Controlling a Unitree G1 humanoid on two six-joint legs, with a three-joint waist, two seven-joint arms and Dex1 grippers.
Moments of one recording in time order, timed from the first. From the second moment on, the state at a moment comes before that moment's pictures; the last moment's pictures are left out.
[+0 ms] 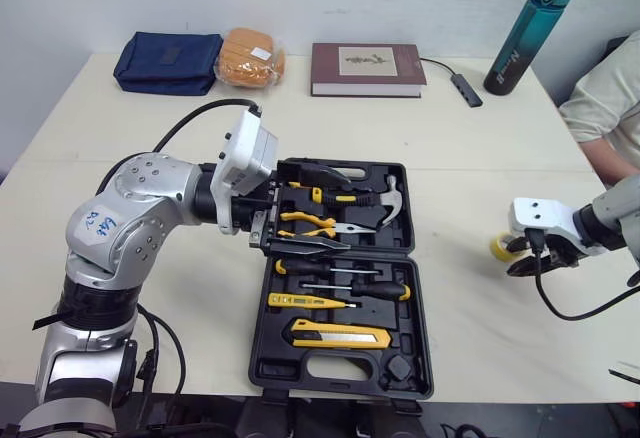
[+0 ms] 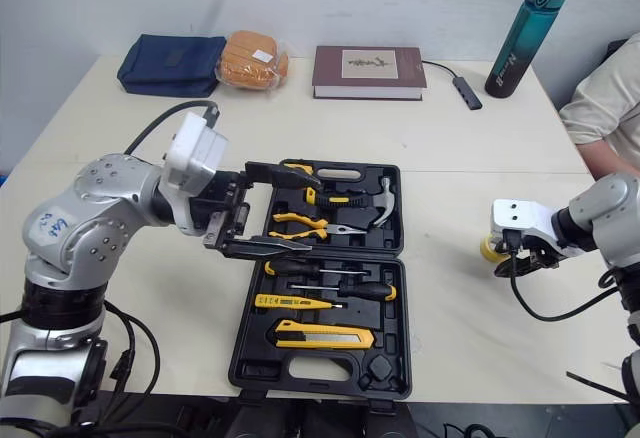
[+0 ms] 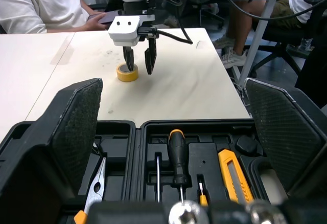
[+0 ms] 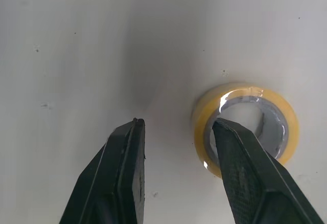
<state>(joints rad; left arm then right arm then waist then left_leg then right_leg) -0.70 0.64 -0.04 -0.35 -0.70 0.70 -1.08 -0.72 -1.08 0.32 0.55 -0.10 0.11 1.53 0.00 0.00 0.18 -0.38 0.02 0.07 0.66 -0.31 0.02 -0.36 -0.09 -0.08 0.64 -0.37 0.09</state>
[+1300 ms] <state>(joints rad) -0.43 0.79 -0.20 -0.50 -0.60 0.53 -1.30 -0.16 -1.11 0.24 -0.65 0.29 0.41 1.38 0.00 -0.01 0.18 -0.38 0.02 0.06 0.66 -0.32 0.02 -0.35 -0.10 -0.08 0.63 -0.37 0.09</state>
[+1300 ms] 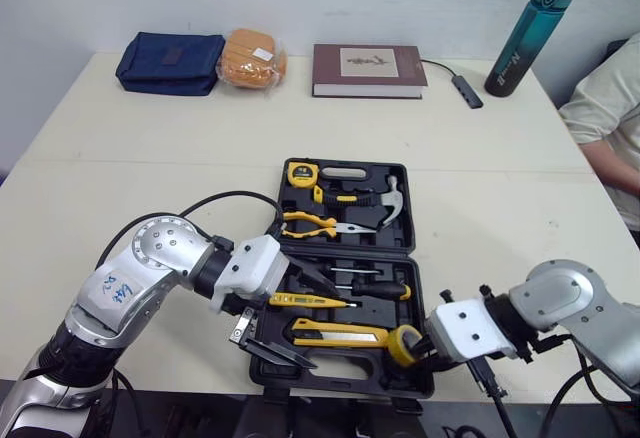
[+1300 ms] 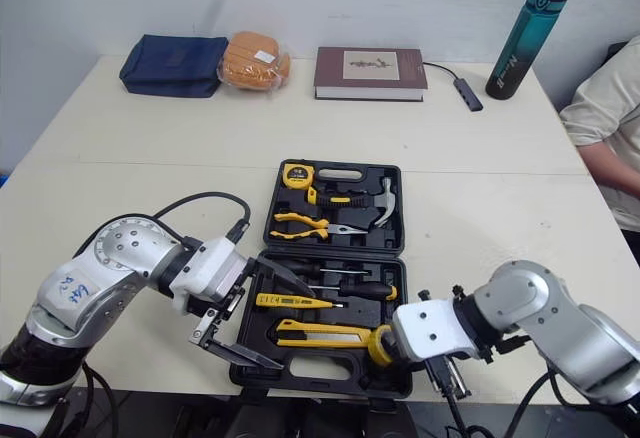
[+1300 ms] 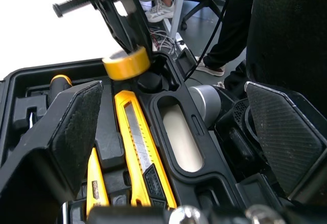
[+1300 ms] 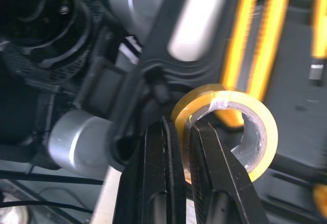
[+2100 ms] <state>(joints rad) -0.46 0.79 -0.20 -0.49 -0.60 0.53 -1.29 -0.02 -1.11 0.13 -0.69 0.40 0.29 1.37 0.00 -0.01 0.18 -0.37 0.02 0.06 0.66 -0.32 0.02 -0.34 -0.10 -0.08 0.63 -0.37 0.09</state>
